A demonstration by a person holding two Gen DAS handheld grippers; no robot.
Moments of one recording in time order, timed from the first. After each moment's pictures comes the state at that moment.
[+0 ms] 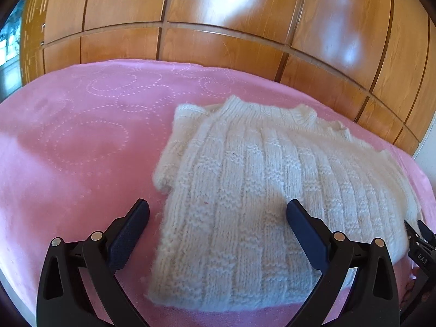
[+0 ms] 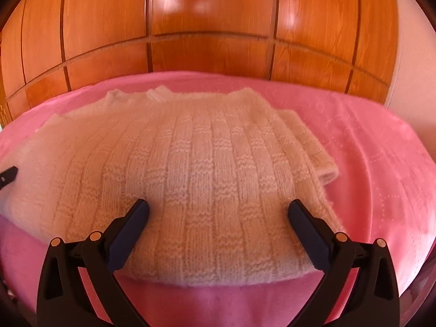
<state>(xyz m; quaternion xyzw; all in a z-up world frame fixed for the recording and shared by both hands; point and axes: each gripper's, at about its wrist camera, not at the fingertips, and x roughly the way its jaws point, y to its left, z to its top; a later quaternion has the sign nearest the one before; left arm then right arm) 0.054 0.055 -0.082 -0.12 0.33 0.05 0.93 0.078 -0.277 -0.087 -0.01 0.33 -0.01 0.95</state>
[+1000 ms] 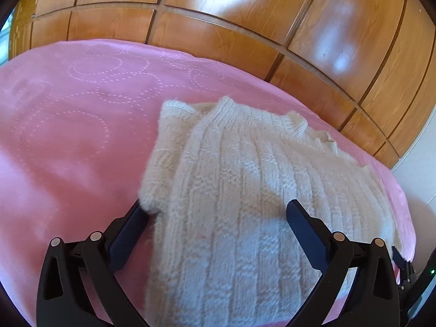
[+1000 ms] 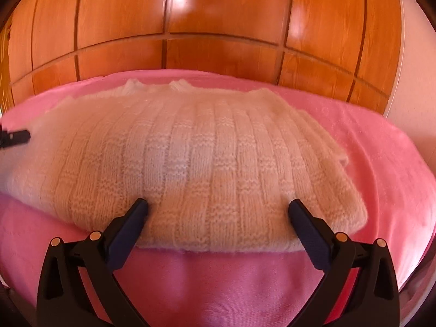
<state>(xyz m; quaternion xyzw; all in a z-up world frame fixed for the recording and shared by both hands) 0.078 0.072 -0.081 -0.19 0.35 -0.01 0.92 0.061 -0.244 -0.099 -0.06 0.32 0.00 0.95</state>
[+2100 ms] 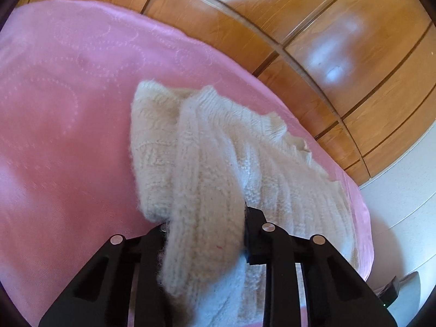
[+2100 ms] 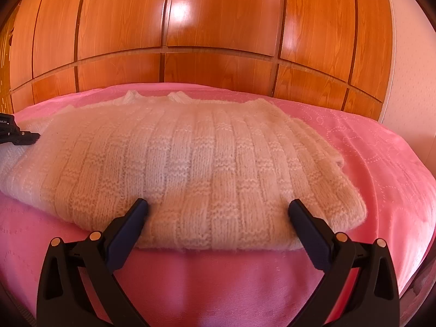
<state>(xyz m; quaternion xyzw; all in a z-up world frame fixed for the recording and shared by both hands) 0.092 0.072 -0.074 -0.30 0.37 -0.06 0.88 0.049 -0.247 -0.102 -0.04 0.28 -0.01 0.96</state>
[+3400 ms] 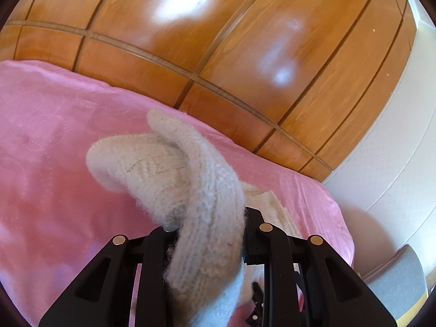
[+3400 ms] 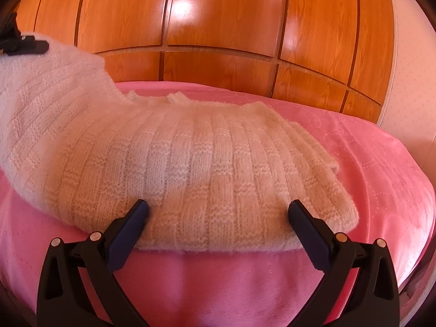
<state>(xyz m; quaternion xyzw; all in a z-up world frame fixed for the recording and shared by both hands) 0.085 0.003 0.018 -0.24 0.28 -0.17 0.91 0.058 -0.244 -0.092 -0.05 0.30 -0.01 0.95</state>
